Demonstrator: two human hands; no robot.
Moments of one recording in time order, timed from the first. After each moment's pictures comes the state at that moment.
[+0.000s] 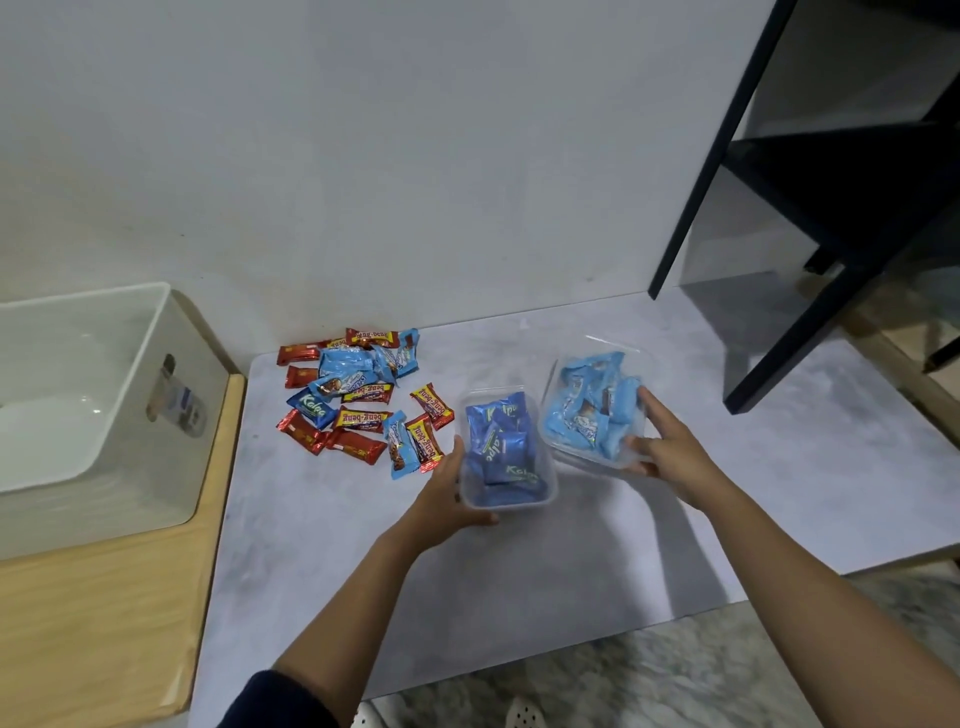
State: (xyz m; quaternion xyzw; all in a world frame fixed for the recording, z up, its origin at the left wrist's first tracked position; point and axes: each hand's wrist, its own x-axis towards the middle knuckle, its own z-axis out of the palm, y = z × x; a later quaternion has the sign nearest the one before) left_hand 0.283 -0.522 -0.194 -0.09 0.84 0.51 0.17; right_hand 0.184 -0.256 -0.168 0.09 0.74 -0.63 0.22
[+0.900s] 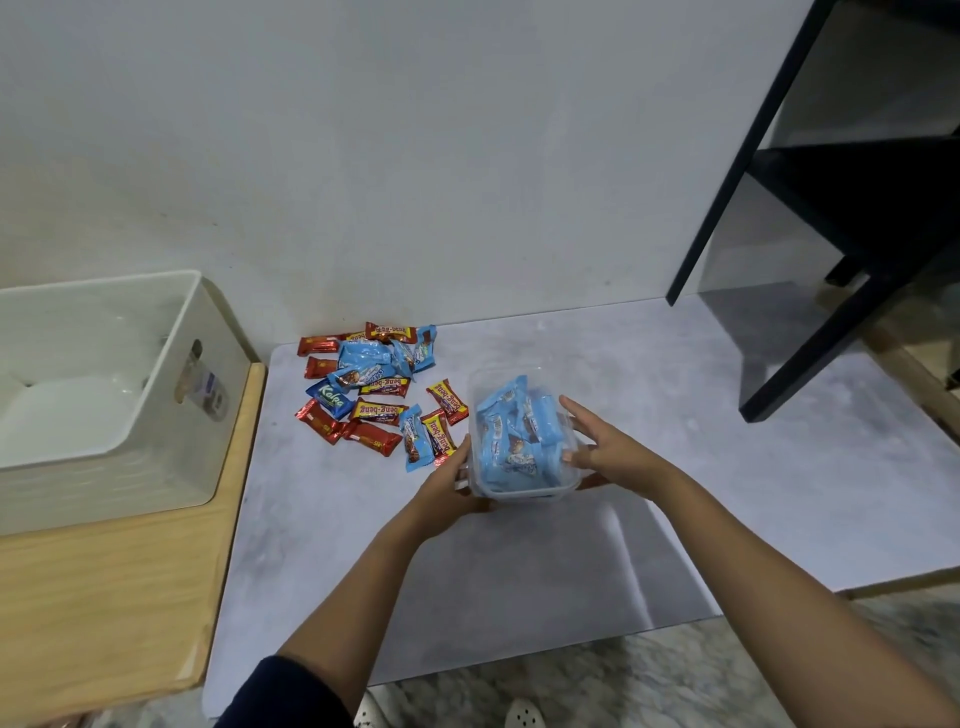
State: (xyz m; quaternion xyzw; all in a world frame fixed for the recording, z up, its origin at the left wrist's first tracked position) left_hand 0.283 -0.535 -0.202 -0.09 0.78 0.60 0.17; right_hand 0.199 -0.316 -0.150 -0.09 0.76 -0.52 0.38
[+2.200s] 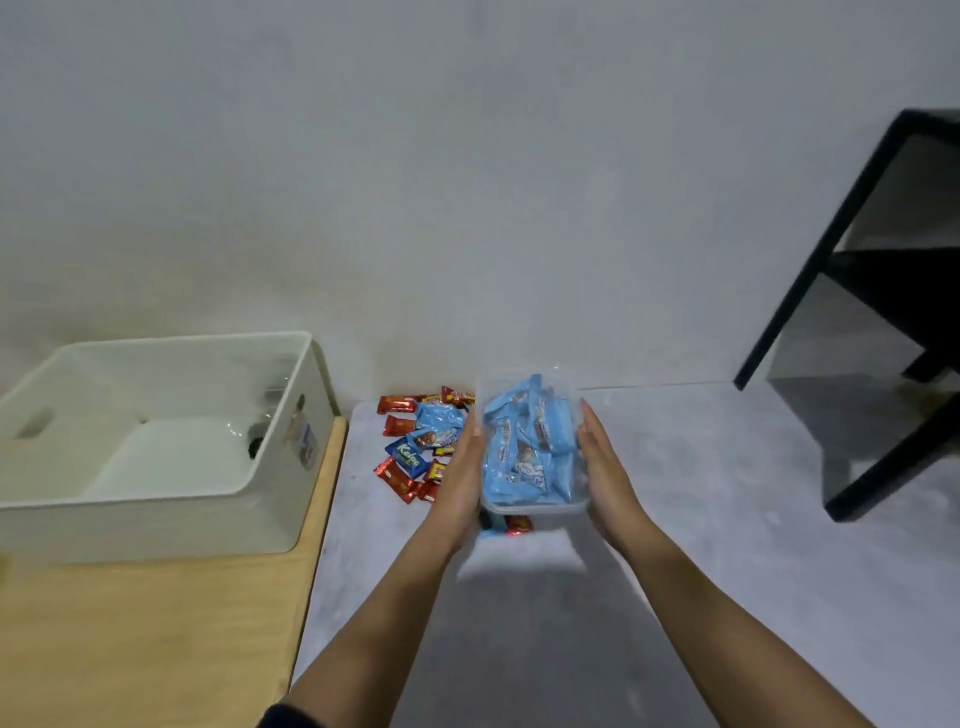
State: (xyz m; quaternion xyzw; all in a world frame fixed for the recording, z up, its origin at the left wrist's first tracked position) left_hand 0.277 -0.592 -0.107 -0.13 0.58 0.81 -0.03; right_hand 0.215 -0.449 -0.110 -0.10 0.63 -0.75 0.19
